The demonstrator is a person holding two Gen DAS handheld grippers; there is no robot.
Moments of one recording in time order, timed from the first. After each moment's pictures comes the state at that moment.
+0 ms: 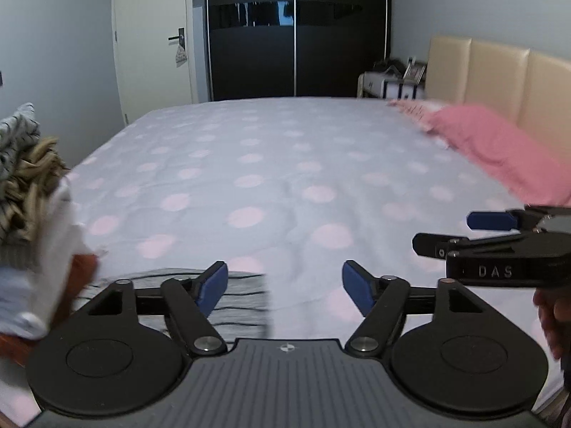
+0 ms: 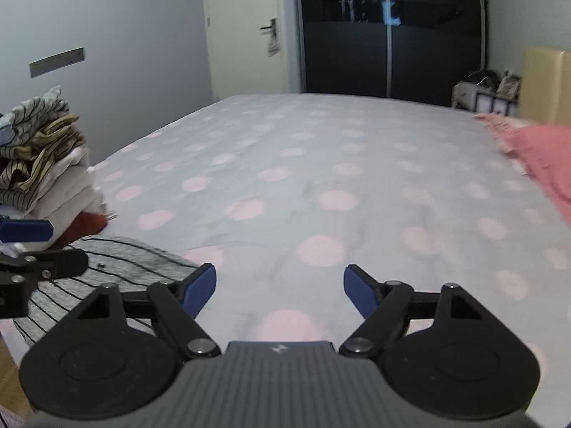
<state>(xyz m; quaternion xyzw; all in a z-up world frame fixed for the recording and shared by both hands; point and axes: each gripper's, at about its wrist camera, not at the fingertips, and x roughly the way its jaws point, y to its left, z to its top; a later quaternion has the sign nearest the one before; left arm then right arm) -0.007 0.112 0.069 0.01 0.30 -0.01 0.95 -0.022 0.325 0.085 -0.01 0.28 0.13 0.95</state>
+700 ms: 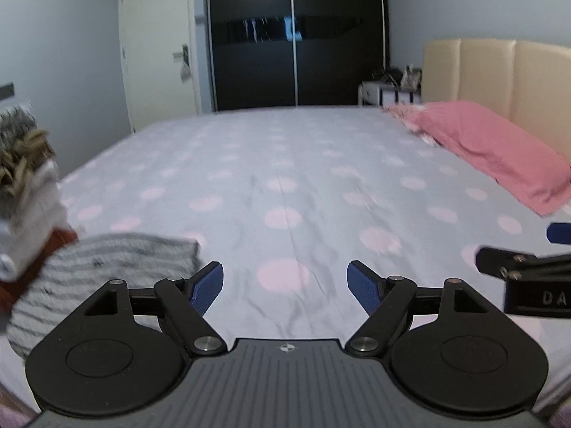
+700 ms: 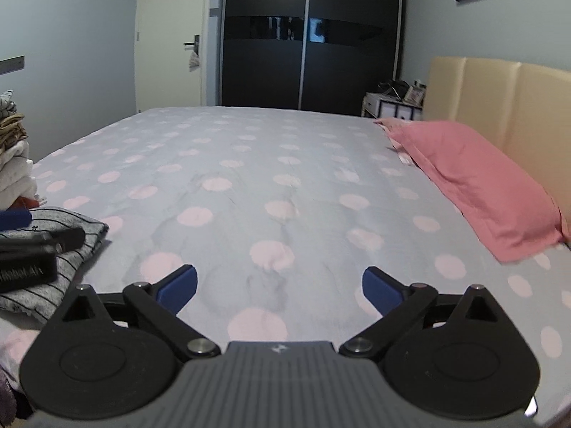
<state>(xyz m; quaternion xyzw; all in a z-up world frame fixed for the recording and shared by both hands) -0.059 -0.003 0.020 0.03 0.28 0.01 0.96 -0.141 0.209 0.069 -0.02 0.26 0.00 0.97</state>
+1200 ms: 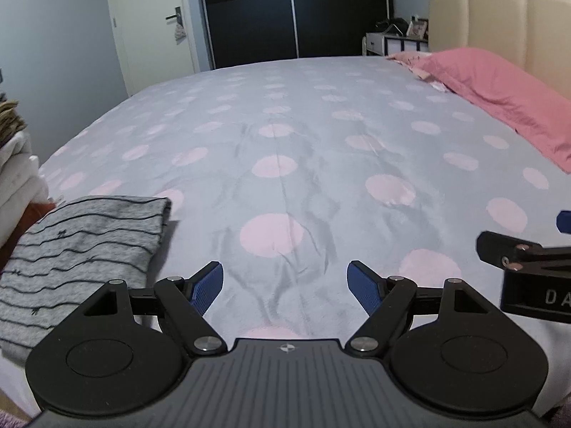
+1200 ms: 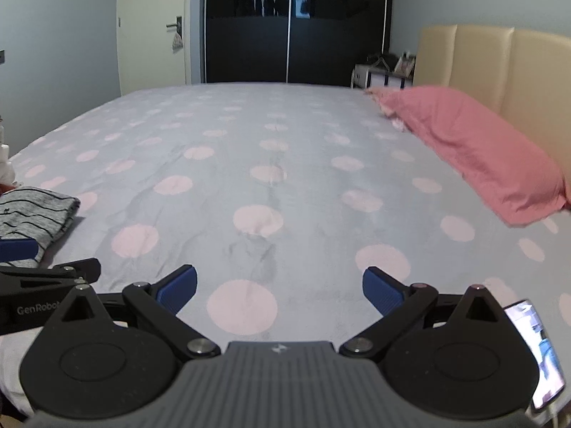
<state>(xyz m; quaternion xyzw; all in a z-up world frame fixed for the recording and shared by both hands) -0.007 -0.026 -0.033 0.05 0.34 0.03 0.94 -0.098 0.198 0.017 0.00 0.30 -0.01 0.95</state>
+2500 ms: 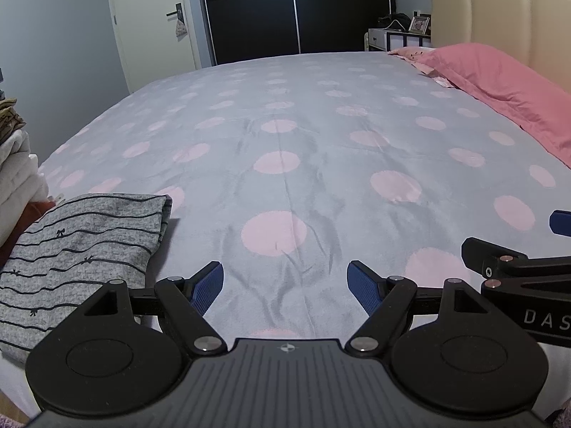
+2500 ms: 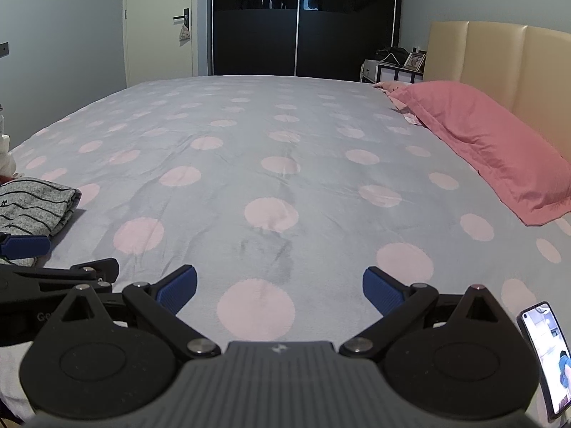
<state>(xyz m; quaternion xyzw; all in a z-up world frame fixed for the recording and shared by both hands) -0.004 -0.019 -0.031 0.05 0.35 0.03 0.93 -0.086 0.204 0.007 -0.01 0.30 0.00 0.95</state>
